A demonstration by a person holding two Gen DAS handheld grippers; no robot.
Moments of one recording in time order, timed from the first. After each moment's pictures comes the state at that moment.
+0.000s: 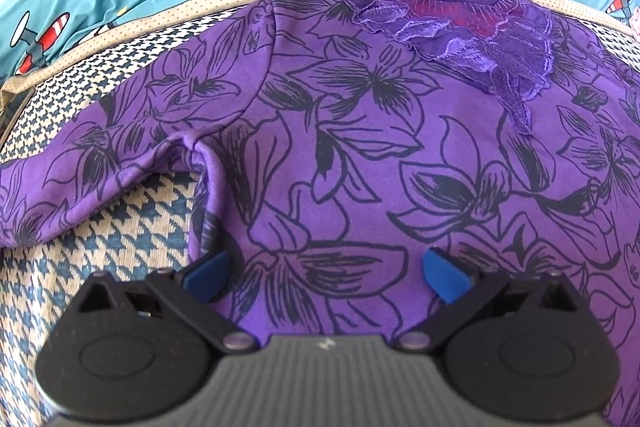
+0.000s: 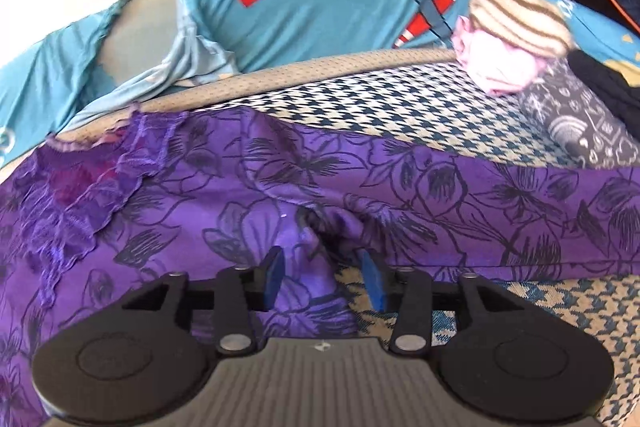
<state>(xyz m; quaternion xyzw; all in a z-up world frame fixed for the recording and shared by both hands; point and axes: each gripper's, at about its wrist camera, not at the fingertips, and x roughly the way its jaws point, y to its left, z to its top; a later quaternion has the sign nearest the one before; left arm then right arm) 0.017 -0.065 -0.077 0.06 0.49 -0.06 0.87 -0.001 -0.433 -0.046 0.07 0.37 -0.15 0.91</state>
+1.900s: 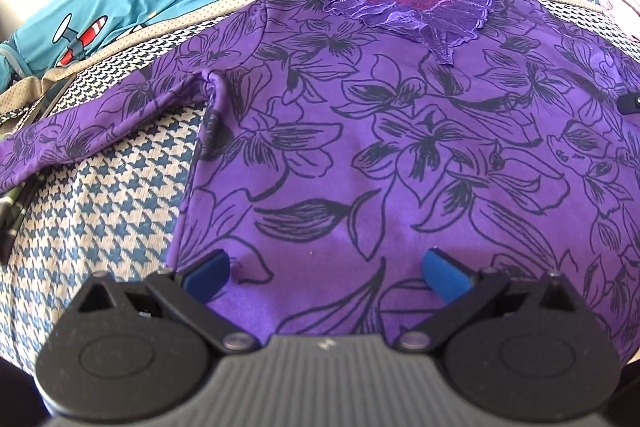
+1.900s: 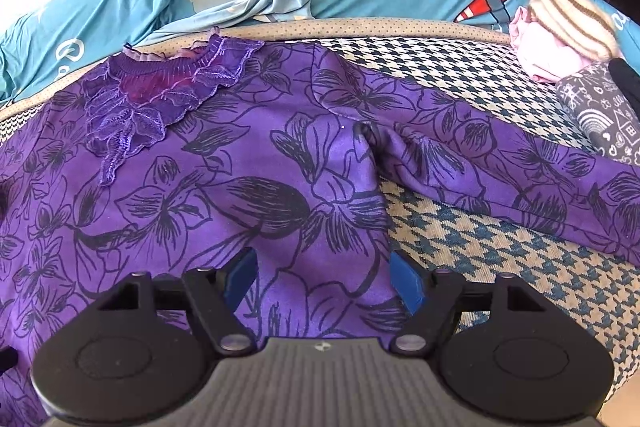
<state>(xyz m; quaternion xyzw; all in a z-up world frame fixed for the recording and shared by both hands) -0.103 -0.093 -0.062 0.09 0.46 -0.04 0.88 -0.046 -0.413 -0.036 0.02 0.43 -0.07 0.90</state>
